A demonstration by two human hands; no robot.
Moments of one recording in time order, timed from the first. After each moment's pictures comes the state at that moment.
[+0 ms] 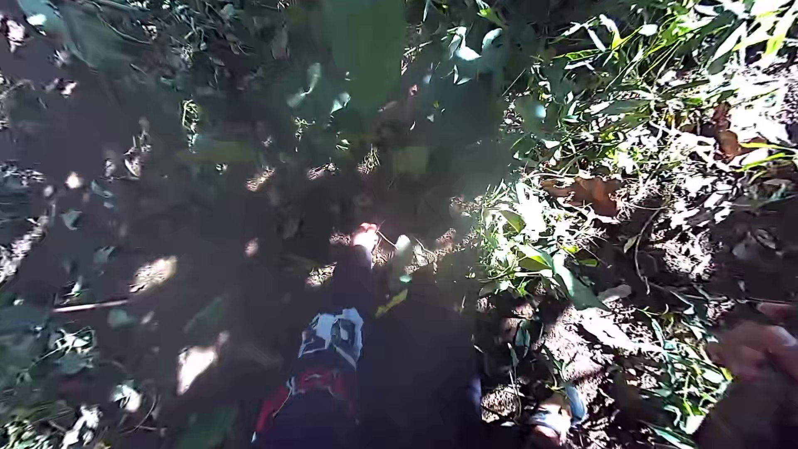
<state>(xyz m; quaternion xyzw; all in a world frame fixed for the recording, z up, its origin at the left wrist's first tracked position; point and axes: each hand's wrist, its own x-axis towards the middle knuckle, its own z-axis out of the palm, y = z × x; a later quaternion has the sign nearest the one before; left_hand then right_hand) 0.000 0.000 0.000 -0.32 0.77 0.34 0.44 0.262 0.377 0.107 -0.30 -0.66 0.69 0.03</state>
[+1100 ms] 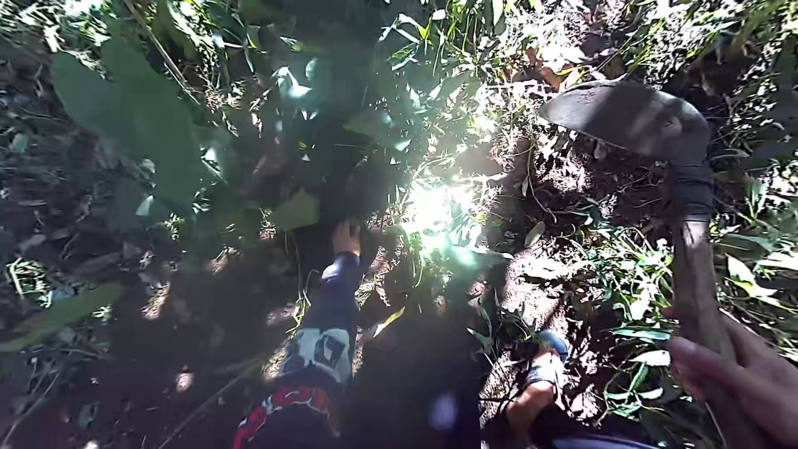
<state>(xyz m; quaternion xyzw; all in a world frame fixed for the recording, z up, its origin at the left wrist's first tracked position) -0.032 0.092 -0.148 0.10 0.92 0.24 0.31 0.366 0.347 0.152 -0.52 -0.63 0.57 -0.05</state>
